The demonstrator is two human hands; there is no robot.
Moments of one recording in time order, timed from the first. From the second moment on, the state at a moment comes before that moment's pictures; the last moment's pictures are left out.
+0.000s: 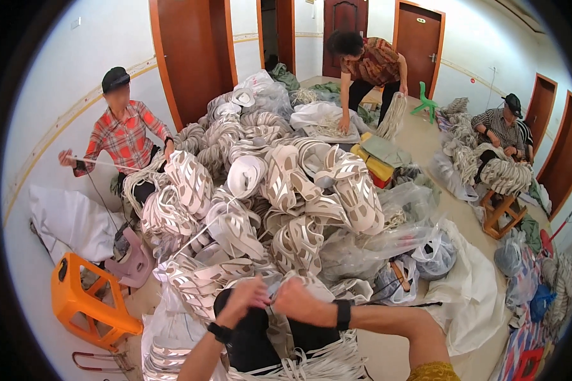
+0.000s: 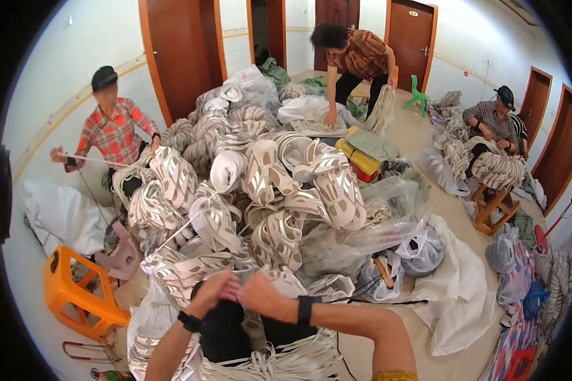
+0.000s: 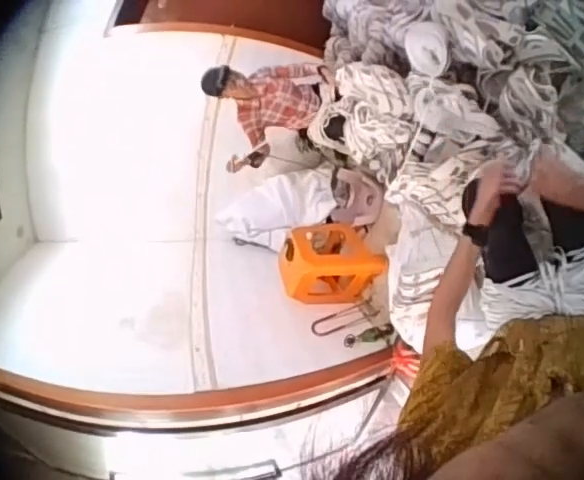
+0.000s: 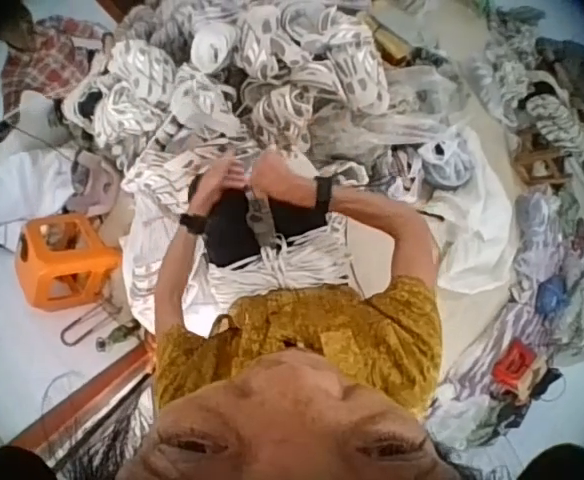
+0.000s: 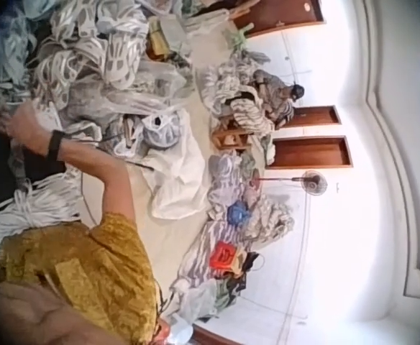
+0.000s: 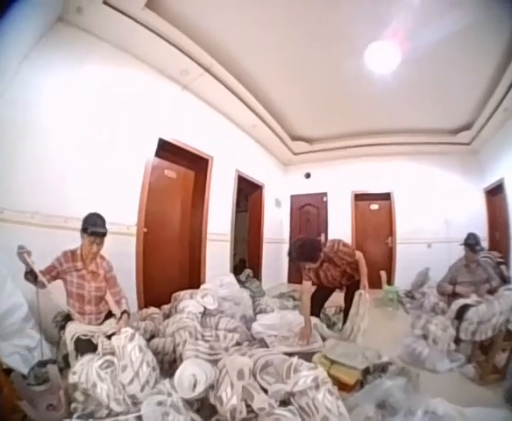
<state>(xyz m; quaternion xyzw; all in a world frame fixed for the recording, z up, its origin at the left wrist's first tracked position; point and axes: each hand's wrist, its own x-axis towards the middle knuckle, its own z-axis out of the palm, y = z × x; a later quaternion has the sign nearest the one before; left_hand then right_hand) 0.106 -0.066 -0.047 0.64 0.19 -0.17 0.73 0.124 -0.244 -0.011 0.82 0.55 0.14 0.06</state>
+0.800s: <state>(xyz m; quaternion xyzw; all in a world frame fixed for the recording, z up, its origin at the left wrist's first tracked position) 0.078 -0.124 -0.047 0.96 -0.14 0.05 0.22 0.057 -0.272 -0.031 0.81 0.54 -0.08 -0.22</state>
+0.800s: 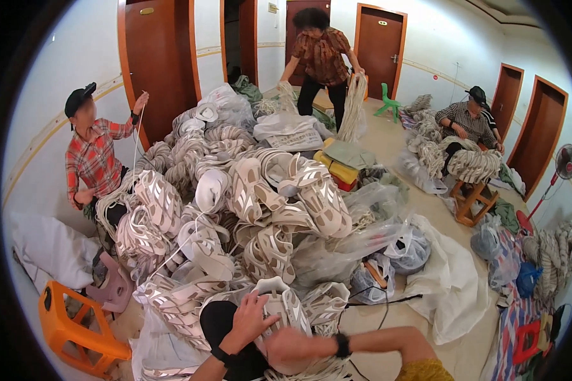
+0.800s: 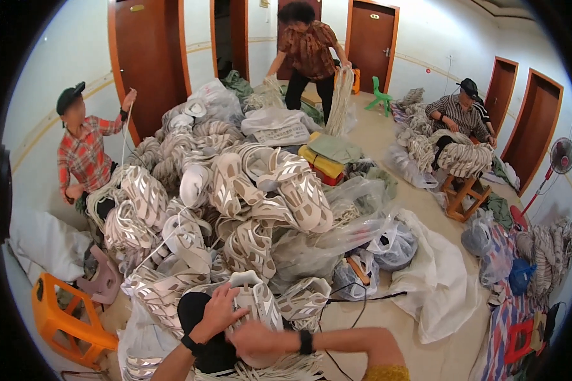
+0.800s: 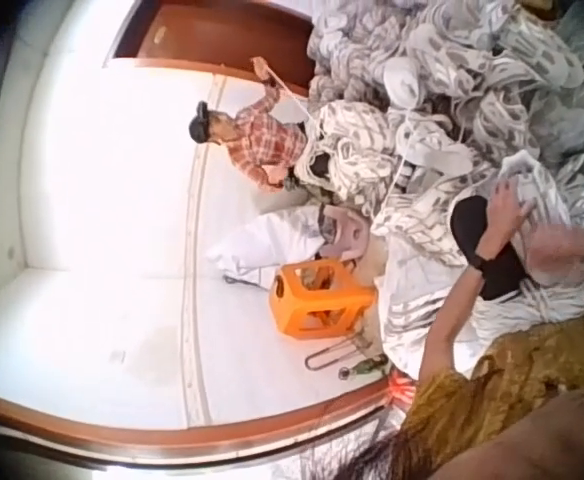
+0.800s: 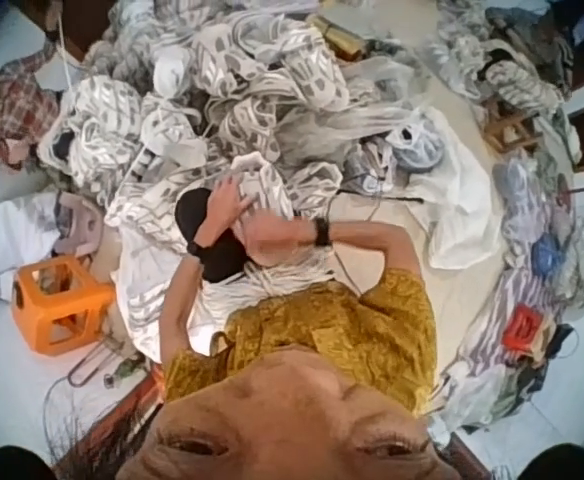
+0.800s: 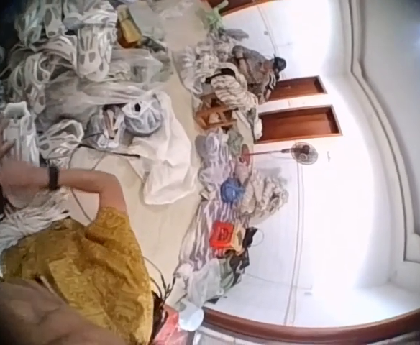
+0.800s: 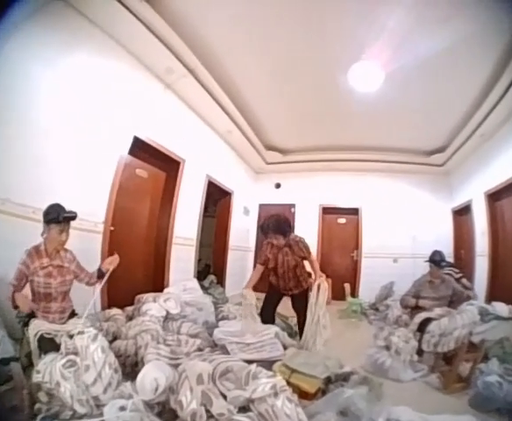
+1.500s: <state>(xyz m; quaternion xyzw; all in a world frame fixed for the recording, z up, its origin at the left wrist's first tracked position) 0.069 -0.128 -0.033 0.96 -0.12 0.03 0.23 0.179 -0.391 -0.093 0.79 0.31 -0.24 -0.48</state>
